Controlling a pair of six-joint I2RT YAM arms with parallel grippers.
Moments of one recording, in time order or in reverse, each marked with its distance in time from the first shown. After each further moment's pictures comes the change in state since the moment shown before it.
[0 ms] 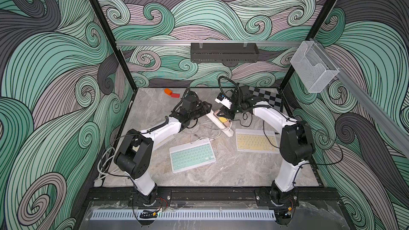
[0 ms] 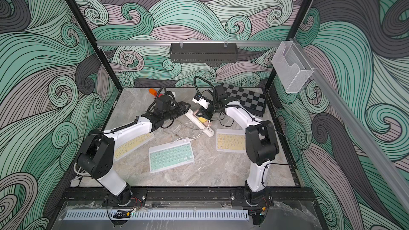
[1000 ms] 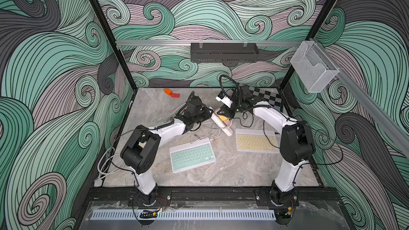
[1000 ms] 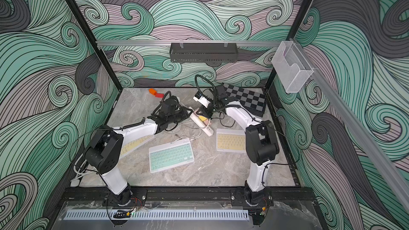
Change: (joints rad) left arm -0.041 0.079 -0.011 0.068 0.019 -0.058; right arm -0.003 0.000 -0.003 0.044 0.020 0.065
